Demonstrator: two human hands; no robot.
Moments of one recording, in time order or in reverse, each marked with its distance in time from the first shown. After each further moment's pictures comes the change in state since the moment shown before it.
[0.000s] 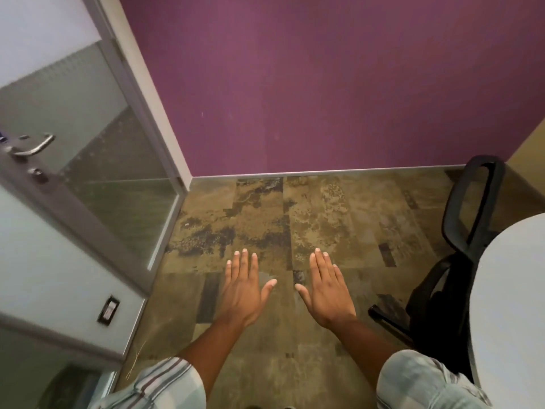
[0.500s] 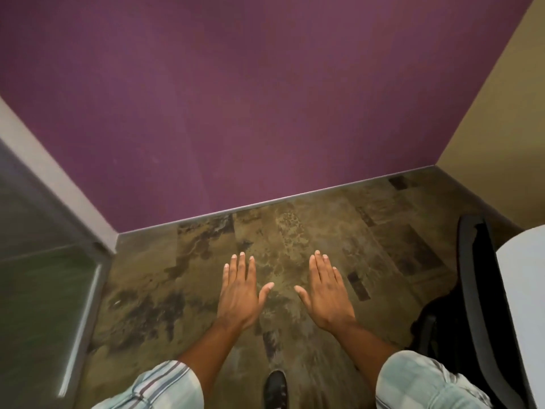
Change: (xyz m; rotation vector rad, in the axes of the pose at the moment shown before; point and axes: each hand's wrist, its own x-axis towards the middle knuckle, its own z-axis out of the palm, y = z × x) left_hand 0.375 0.076 0.005 -0.048 0.006 0.277; right_hand 0.281 0.158 -0.041 -0.034 0.096 0.285
